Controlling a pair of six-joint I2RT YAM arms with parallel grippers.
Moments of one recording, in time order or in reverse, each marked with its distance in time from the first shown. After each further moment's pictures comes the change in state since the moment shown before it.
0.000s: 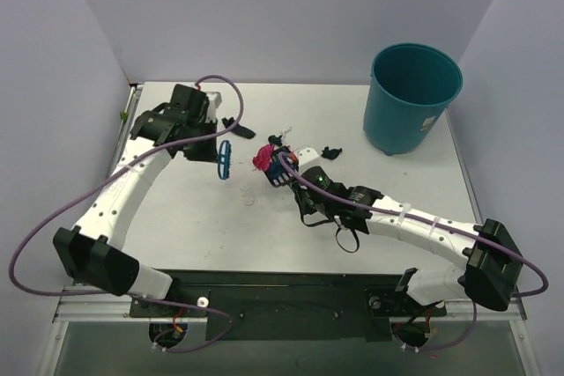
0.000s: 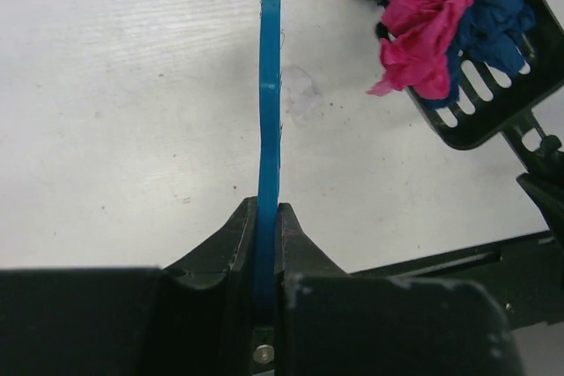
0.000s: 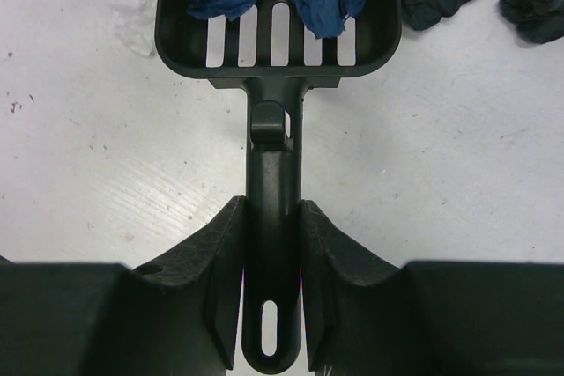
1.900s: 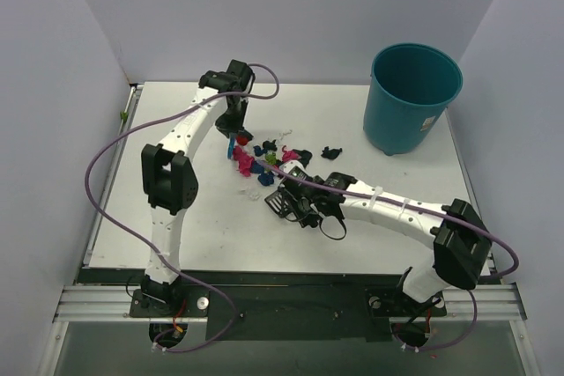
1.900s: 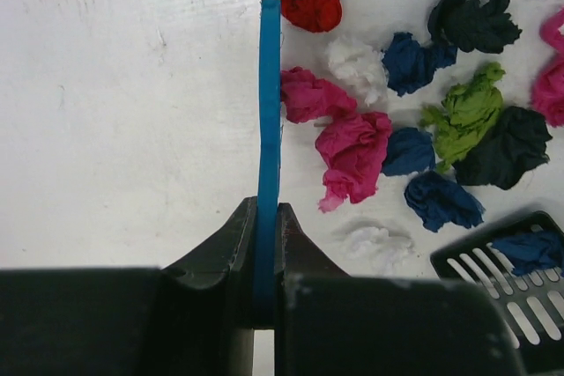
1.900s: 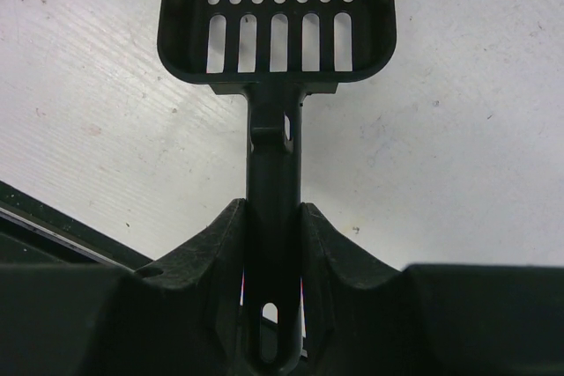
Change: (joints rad) left arm 0.014 0.695 0.610 -0.116 -0.224 0.064; right arm 0.017 0.190 0.190 -0.381 -0.110 0.004
